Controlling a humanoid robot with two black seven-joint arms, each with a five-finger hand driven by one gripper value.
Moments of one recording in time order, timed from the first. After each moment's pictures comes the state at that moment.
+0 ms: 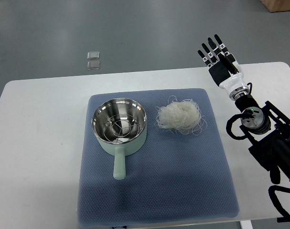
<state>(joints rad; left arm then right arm) -0.02 0.00 -0.04 -0.21 0.00 -0.02 0.12 0.63 -0.06 1.21 0.68 -0.19 0.34 0.24</state>
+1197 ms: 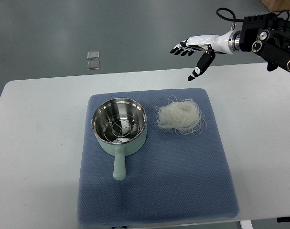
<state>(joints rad) -0.02 0.00 -0.04 -0.25 0.01 -0.03 0.11 1.43 -0.38 -0.06 0.74 -1.01 0.47 0.14</state>
